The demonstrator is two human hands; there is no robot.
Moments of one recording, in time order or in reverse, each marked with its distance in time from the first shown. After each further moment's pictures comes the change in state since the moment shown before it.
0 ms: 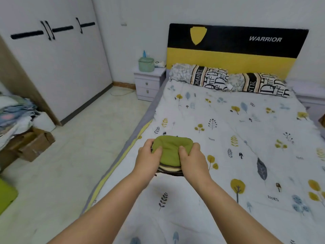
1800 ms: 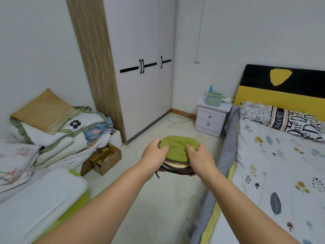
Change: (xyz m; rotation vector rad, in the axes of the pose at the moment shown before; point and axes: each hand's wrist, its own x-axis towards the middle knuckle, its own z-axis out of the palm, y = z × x) left_hand 0.106 -0.001 -0.495 -0.055 0.202 0.049; right_hand -0.037 -0.350 0.361 0.023 -0.224 -0.117
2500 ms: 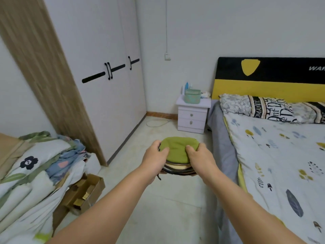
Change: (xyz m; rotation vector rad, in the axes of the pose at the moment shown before) left_hand 0.250 -0.003 -0.062 0.054 -0.268 0.020; right_hand 0.192 -0.071 0.109 -0.007 0.246 0.113
